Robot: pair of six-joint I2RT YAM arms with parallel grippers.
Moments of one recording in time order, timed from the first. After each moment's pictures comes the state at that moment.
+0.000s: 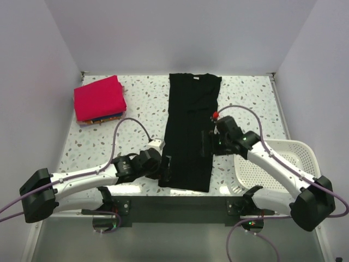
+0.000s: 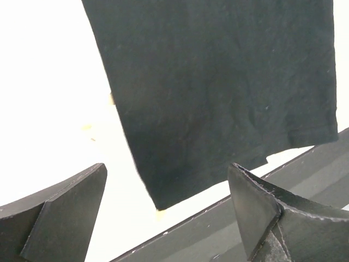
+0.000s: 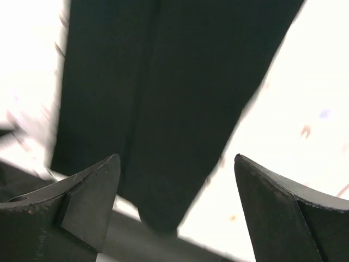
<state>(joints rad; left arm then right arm) -1.05 1.11 0.59 -0.38 -0.19 -0.76 0.51 1.17 0.91 -0.64 -0.06 0.43</state>
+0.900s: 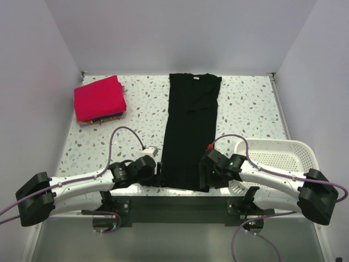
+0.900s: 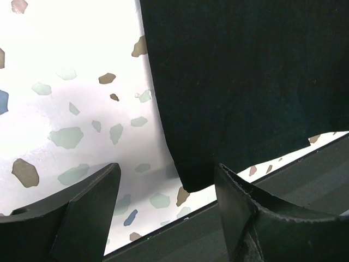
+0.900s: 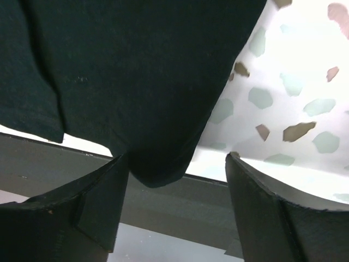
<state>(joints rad) -1.05 1.02 0.41 -0.35 -0.15 -0.86 0.94 1.11 0.56 -0.71 0.01 0.92</state>
